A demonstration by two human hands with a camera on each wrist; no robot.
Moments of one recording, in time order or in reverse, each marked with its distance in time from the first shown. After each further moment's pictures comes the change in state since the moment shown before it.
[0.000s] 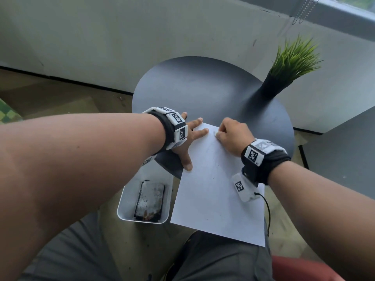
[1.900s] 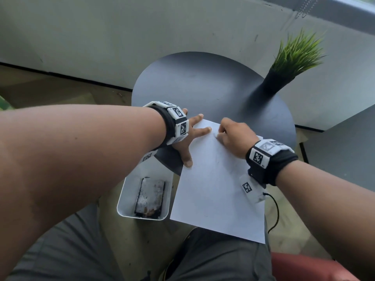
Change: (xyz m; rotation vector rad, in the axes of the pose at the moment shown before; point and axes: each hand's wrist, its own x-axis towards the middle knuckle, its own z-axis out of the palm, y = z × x) left_hand -0.009 0.005 -0.007 0.032 -0.014 -0.010; right_hand -0.015 0.002 -0.004 -0.084 -0.072 -0.062
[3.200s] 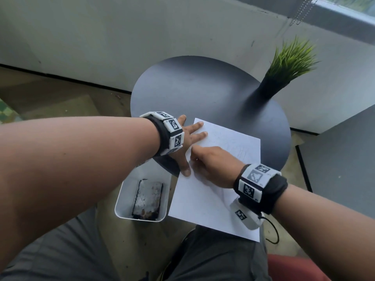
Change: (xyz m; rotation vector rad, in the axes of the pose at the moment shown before) left_hand -0.012 0.007 0.008 0.016 0.011 0.032; right_hand -0.052 -0.040 0.022 0.033 -0.138 -0.425
